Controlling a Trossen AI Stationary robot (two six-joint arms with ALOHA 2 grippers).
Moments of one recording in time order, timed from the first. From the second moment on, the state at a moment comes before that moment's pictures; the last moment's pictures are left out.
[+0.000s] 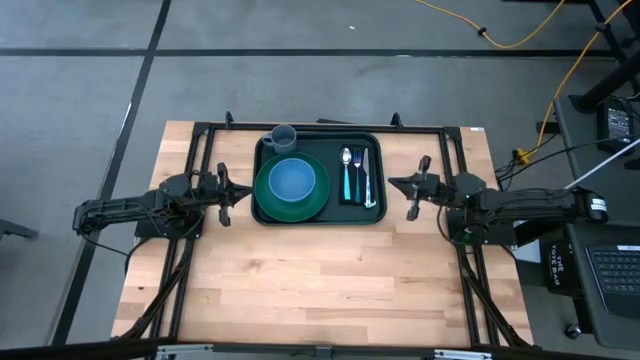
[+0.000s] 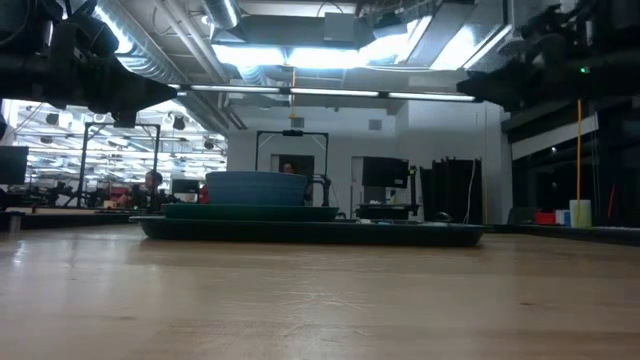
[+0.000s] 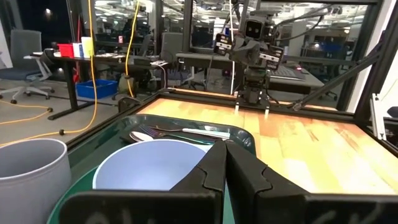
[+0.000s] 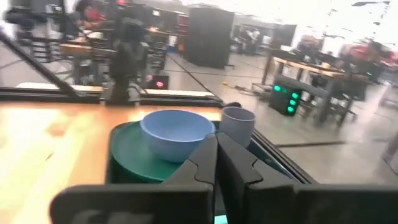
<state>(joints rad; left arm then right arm) 0.17 0.01 0.01 0.02 -0.05 -0.09 -0.14 0.58 0.12 0.49 0.15 -0.14</state>
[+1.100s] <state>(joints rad) 0.17 0.01 0.01 0.02 -0.05 -0.09 -0.14 0.55 0.01 0.44 -0.10 0.23</state>
